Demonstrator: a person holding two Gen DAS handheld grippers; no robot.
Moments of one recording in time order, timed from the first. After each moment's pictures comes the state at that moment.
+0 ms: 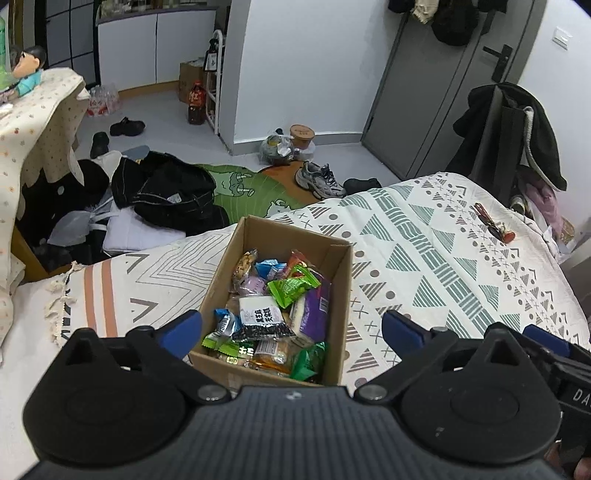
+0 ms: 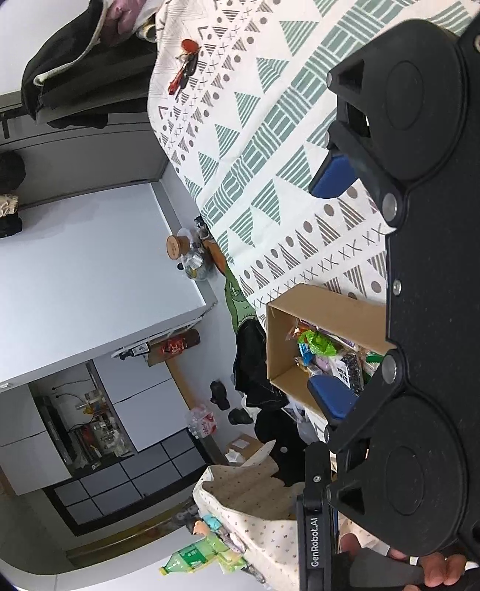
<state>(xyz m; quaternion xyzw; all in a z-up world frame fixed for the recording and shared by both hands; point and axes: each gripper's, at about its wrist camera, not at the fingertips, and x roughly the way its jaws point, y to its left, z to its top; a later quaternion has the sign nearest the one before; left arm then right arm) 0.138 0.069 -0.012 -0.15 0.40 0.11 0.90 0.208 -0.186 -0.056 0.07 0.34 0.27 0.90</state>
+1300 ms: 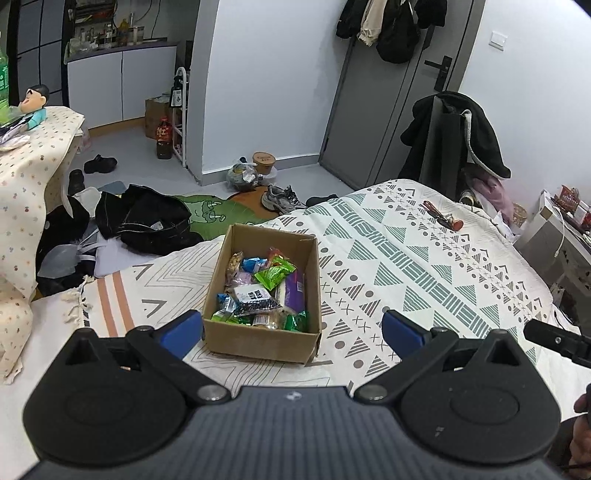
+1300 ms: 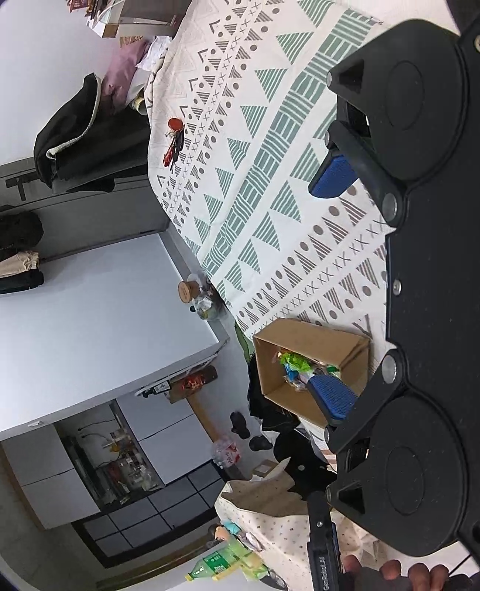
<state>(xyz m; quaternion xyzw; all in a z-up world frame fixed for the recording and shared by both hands) 0.033 0.065 0.026 -0.12 0.36 0.04 0.92 0.101 -0.248 -0.029 0.10 0.33 0.20 0.92</state>
